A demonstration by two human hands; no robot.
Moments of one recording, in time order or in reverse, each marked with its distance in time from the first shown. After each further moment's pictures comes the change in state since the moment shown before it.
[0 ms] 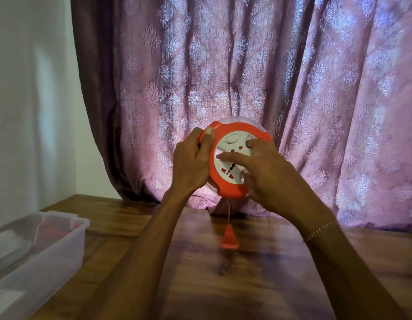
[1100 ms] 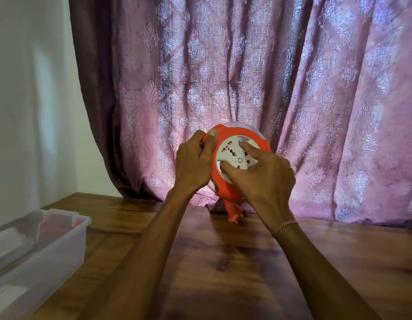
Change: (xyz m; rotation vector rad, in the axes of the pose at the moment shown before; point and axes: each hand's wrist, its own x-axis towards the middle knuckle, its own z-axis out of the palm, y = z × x) left_hand -0.001 -0.004 0.008 0.058 -0.010 -0.052; right_hand 0.009 -0.014 0.040 0.296 0.555 0.501
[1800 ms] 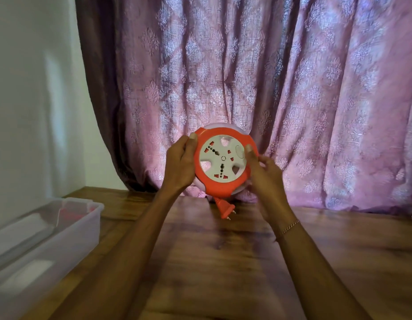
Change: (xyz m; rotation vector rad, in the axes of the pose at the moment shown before) left_hand -0.029 0.009 -0.030 -0.210 -0.027 -0.145; right_hand -0.024 0.017 -0.025 0.922 -0.288 0.594
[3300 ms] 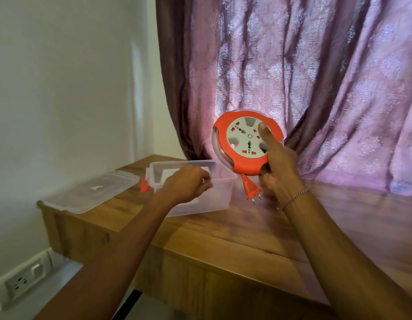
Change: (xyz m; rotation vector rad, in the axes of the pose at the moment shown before) left_hand -0.108 -0.003 -0.157 1.083 -0.568 -0.021; right_hand -0.069 0.004 0.076 0.379 -0.102 0.294
